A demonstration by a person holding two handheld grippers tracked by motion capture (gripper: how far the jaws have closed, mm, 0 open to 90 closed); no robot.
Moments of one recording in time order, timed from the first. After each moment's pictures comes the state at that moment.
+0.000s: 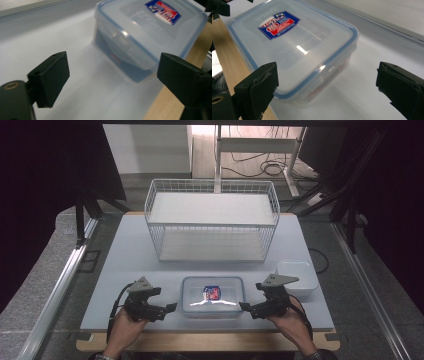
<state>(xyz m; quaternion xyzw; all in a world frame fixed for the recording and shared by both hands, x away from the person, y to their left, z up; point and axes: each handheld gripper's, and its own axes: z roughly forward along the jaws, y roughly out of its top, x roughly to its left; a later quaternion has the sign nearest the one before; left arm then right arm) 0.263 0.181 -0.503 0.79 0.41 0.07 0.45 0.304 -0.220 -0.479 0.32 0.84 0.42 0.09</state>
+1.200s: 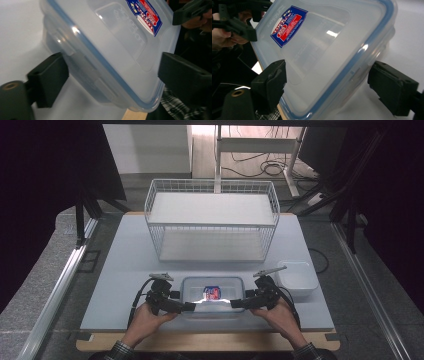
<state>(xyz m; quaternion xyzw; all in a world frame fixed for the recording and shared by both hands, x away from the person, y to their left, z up) 0.300 0.147 -0.516 0.78 0.42 -0.11 0.45 0.333 -0.205 -0.495 0.39 0.82 0.40 -0.11</state>
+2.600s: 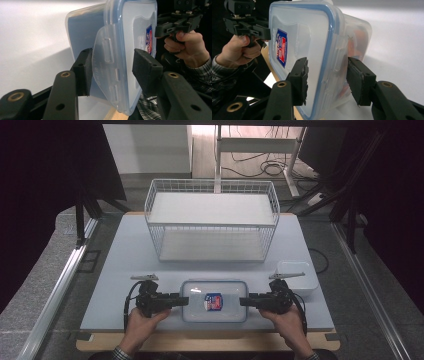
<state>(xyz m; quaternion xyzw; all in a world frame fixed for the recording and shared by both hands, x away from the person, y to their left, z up) 0.281 0.170 -0.511 0.71 0.45 -0.12 0.52 0.311 -0.231 -0.482 0.42 0.77 0.46 -0.10</state>
